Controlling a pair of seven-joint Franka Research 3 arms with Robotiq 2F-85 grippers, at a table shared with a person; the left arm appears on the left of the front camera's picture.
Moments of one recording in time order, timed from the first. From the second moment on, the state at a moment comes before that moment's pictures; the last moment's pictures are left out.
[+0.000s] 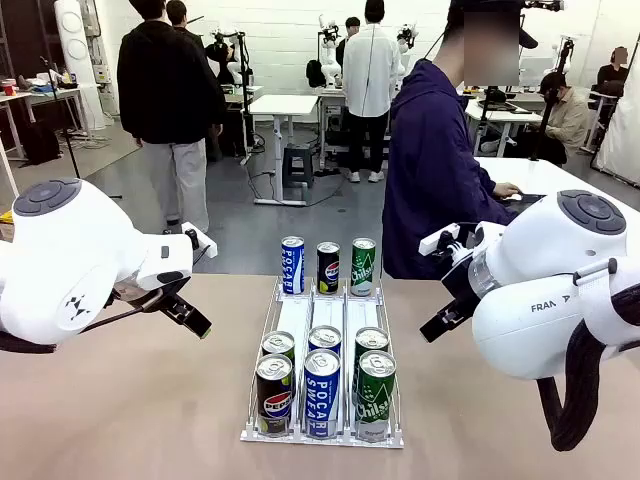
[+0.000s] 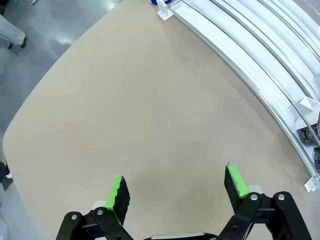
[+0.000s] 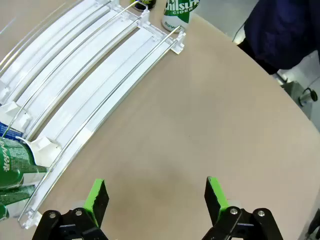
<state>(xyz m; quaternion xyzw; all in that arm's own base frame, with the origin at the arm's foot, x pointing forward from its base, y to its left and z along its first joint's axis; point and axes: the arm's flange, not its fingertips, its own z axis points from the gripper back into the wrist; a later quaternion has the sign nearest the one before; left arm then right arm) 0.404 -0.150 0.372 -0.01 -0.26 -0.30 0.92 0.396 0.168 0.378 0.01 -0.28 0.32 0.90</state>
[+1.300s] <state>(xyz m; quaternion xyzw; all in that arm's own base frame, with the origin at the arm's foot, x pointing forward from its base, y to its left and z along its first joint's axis) 0.404 -0.150 0.372 -0.01 -0.26 -0.30 0.92 0.396 0.168 0.378 0.01 -0.28 0.32 0.90</state>
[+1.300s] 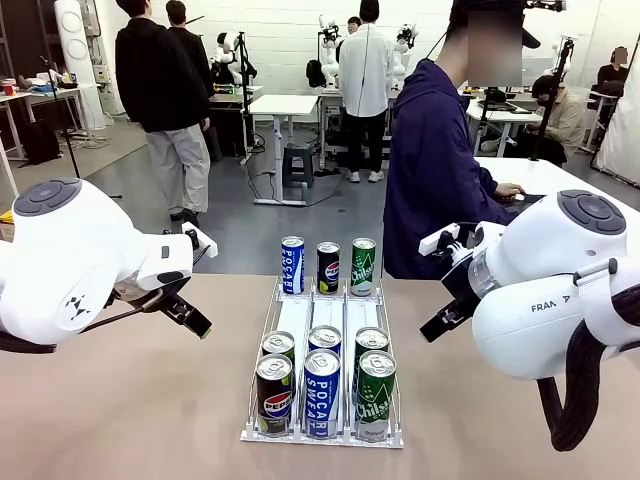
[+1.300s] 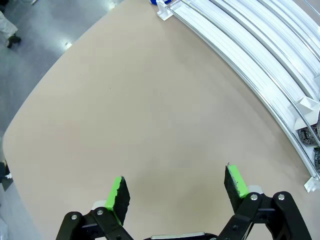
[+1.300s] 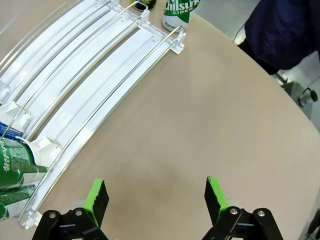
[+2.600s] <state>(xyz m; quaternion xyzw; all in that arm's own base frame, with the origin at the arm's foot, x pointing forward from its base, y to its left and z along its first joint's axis) 0.365 -0.158 0.629 0.08 -0.35 -0.34 0.87 0.296 0.169 0.658 -0.06 -0.37 0.32 0.87</state>
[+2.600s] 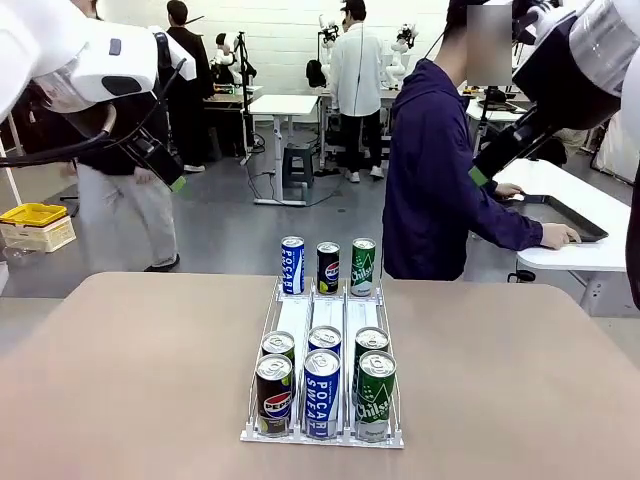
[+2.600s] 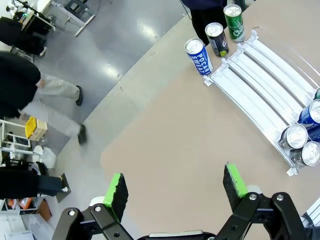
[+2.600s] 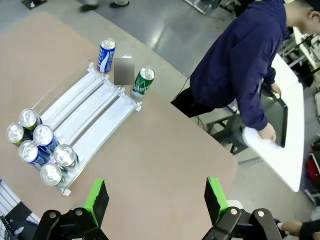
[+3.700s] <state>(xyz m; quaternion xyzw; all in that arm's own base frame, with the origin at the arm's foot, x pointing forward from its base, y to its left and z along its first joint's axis) 0.381 0.086 0.644 -0.35 -0.24 -0.26 0.87 0.312 -0.088 0.674 0.34 -0.34 0.22 0.85</state>
